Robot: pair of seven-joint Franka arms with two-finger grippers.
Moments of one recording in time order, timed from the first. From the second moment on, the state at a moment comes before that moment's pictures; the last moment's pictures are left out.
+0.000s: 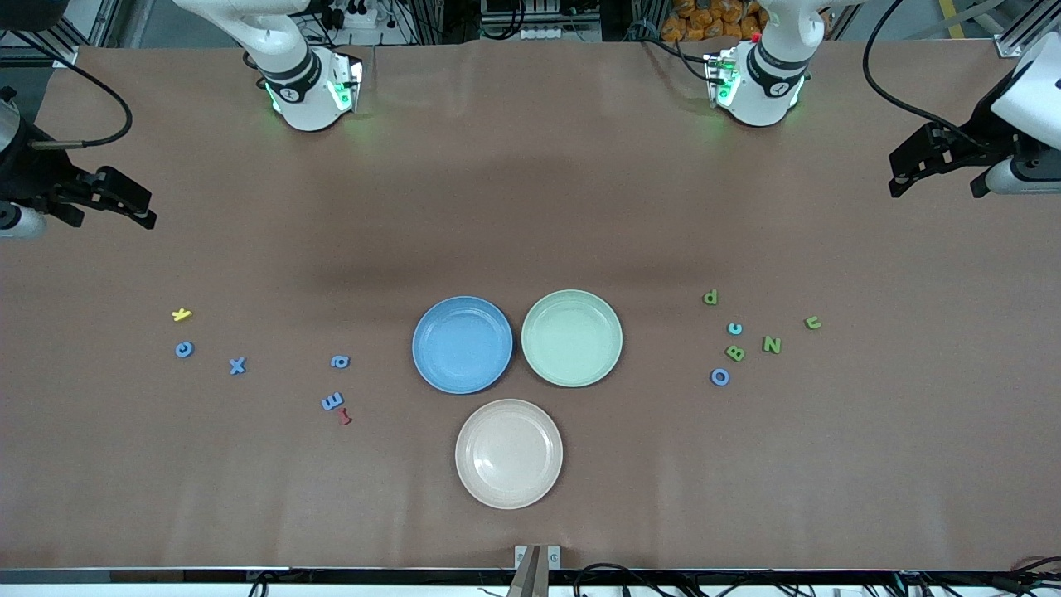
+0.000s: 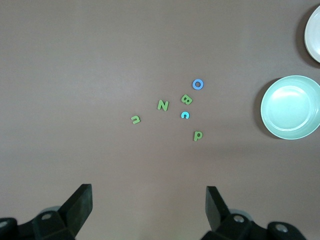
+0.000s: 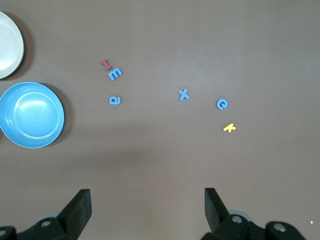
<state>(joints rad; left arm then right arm) 0.09 -0.06 -0.22 -1.55 0.01 1.54 -0.09 -0.03 -0.04 0.05 -1.63 0.00 1.60 0.06</state>
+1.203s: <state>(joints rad) 0.09 0.27 -0.23 -1.79 0.12 2.02 -0.09 0.04 0.14 0.08 -1.65 0.05 1.74 0.06</state>
